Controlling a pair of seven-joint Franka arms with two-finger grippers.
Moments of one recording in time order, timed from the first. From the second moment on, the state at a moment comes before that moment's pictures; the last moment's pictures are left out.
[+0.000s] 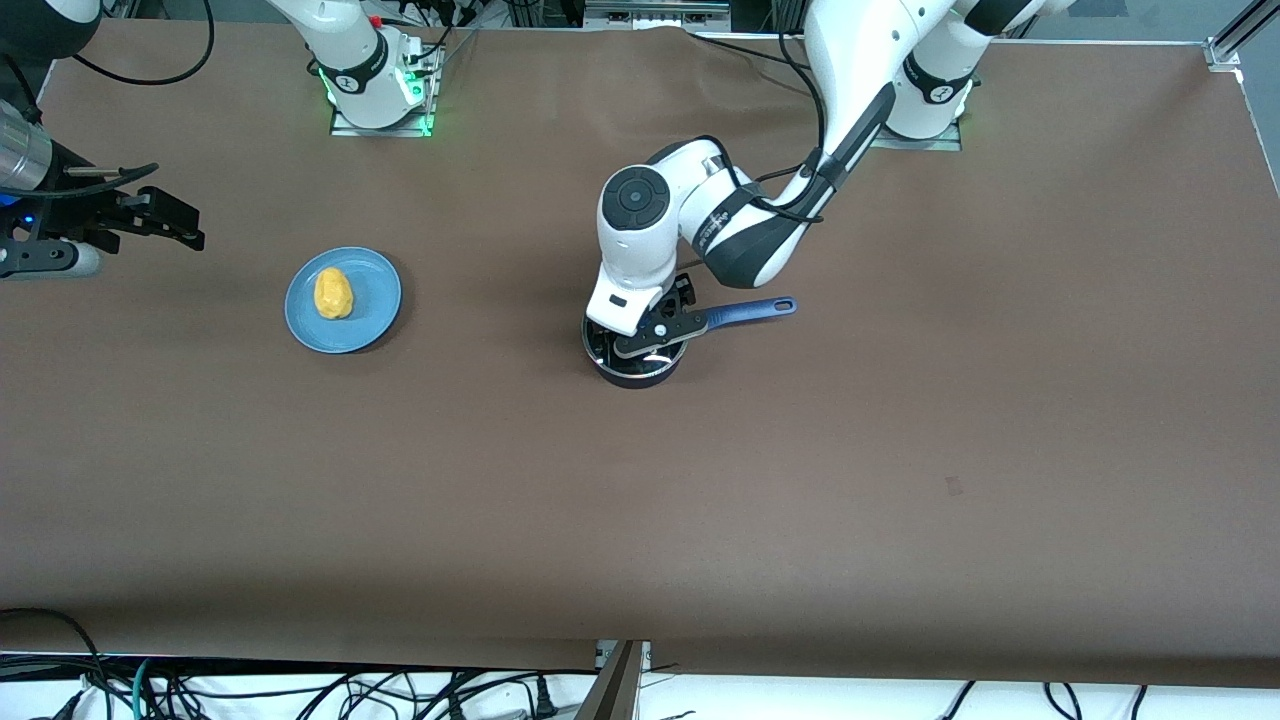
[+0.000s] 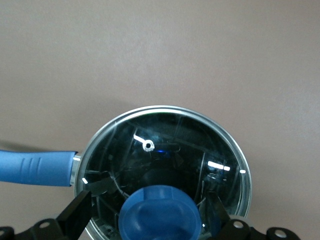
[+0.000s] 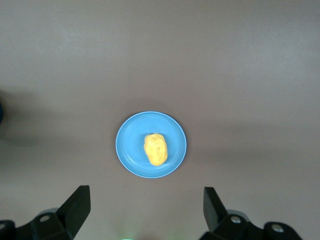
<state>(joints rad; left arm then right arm) -0.58 0.73 -0.29 -1.38 0.19 2.06 -1.24 -0.02 0.00 0.02 -1.68 -0.02 1.59 -0.05</state>
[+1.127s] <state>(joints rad) -0.53 0.67 -0.29 -1.35 0.19 2.04 -1.19 -0.02 0.00 0.02 -1.68 -0.02 1.59 -0.05</state>
